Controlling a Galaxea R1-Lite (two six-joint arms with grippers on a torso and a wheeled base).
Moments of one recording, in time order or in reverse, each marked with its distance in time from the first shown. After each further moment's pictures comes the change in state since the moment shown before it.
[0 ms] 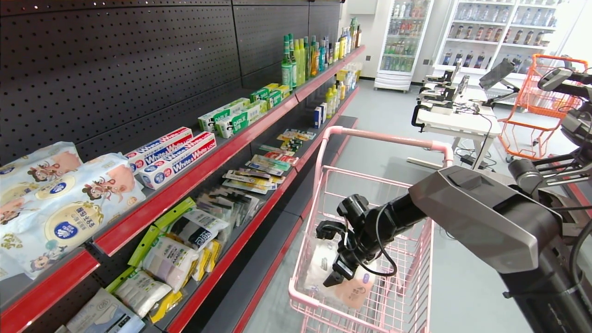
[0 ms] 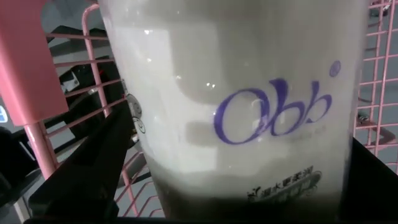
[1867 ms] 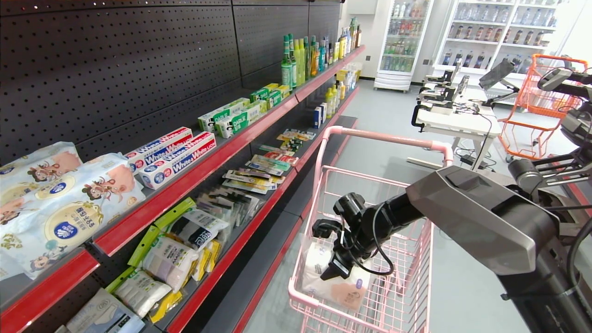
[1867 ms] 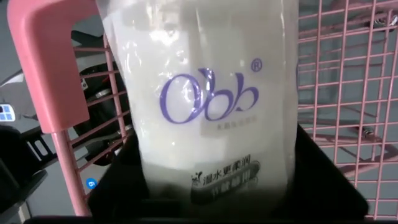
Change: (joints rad) left arm 0.000 0.000 0.000 0.000 0.000 0.000; right arm 0.016 0.008 -0.032 0.001 0.041 -0.004
